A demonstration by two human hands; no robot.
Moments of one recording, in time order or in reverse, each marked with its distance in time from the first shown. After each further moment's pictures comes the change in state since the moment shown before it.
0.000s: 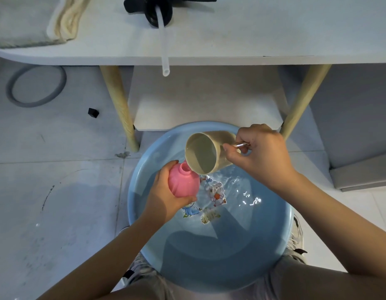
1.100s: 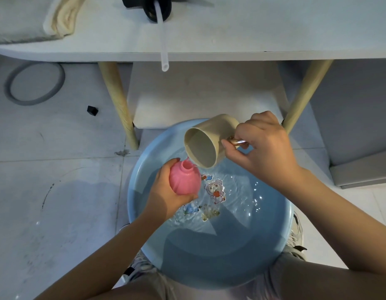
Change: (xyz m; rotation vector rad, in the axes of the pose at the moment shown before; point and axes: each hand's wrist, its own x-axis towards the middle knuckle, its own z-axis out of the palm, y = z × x) left_hand -0.001 0.005 0.001 0.004 -0.012 -0.018; right_hand 0.006 -0.001 -0.004 -0.059 0.119 -0.278
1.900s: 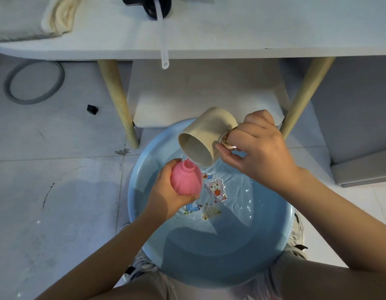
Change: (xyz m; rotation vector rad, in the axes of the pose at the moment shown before) left_hand -0.002 0.003 0.000 0.009 -0.036 -0.034; right_hand 0.000 -0.004 0.004 -0.013 0.050 -0.172
